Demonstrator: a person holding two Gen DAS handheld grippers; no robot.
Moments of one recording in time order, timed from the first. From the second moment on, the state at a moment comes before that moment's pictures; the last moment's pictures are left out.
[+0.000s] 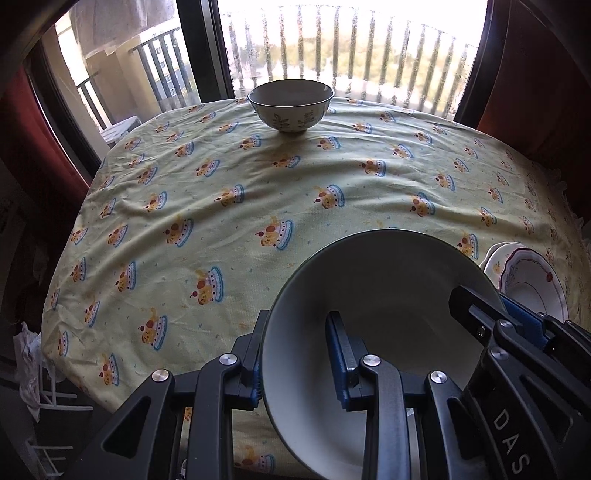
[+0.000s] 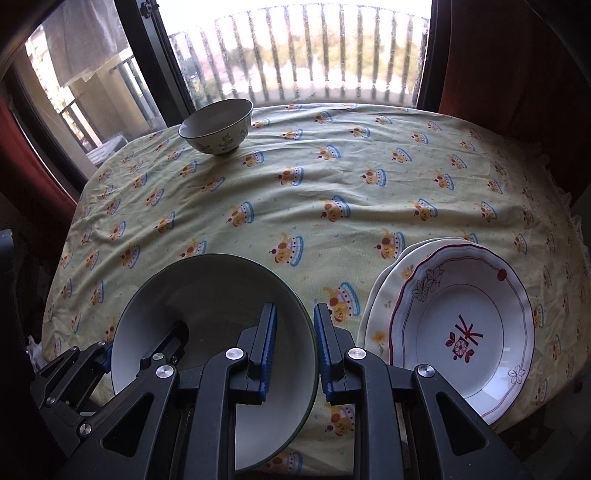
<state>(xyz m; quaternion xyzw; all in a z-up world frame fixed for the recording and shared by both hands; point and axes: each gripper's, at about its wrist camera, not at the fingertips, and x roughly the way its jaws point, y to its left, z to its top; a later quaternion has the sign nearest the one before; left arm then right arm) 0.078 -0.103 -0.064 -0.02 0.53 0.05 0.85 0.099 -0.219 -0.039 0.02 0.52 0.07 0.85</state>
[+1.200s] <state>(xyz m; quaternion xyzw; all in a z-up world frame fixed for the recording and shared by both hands) 0.092 -0.090 -0.036 -0.03 0.51 0.03 0.86 0.111 -0.208 -0.018 0.03 0.50 0.10 0.86</state>
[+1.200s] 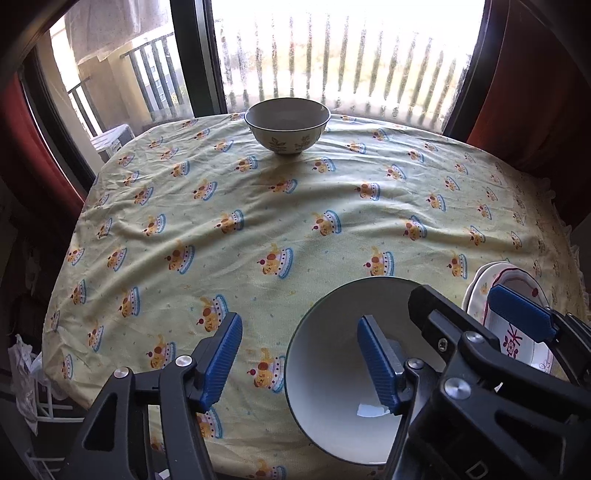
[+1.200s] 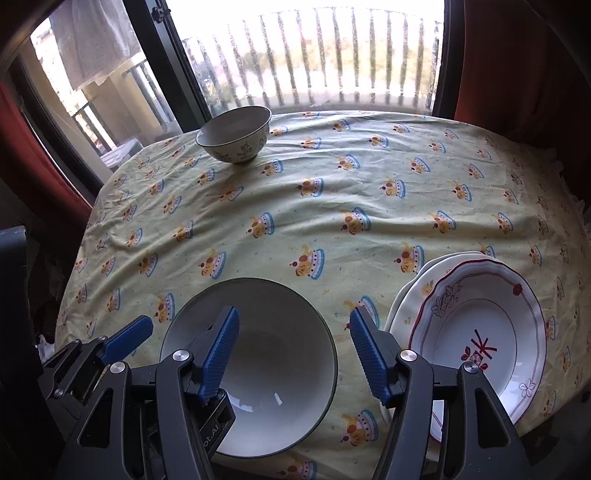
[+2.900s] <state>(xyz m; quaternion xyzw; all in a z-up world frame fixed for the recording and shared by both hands) 0.373 0.001 -0.056 -0.01 0.47 -0.01 0.88 0.389 -0.098 -0.019 0.04 0.45 -0.02 0.89</state>
